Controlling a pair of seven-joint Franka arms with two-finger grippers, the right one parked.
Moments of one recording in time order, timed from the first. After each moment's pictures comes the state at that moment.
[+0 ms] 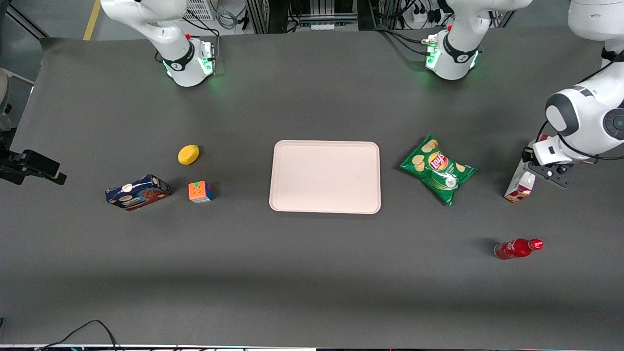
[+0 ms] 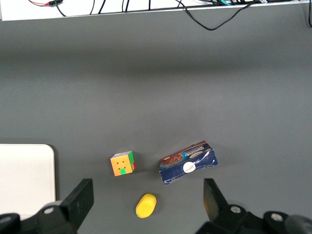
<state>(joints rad) -0.08 0.26 0.41 -2.36 -0.05 2.54 0.96</state>
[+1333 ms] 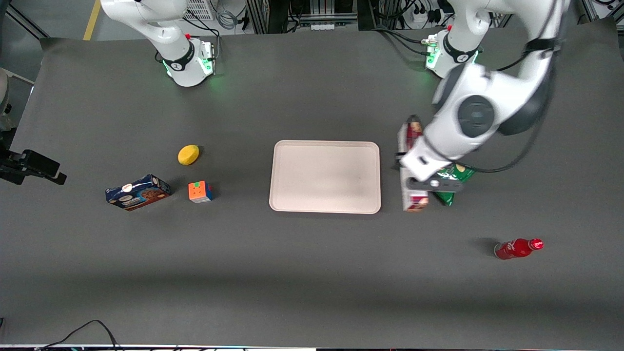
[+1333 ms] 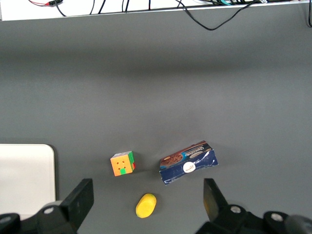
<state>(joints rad) -0.28 0.22 -0.18 -1.85 -0.06 1.98 -0.39</state>
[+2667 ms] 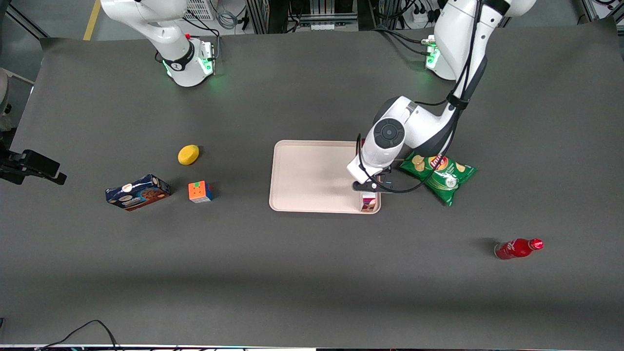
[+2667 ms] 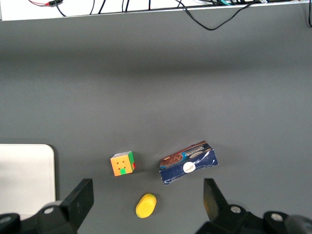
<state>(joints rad) -0.42 0.48 -0.22 -1.98 0.03 2.41 -0.58</state>
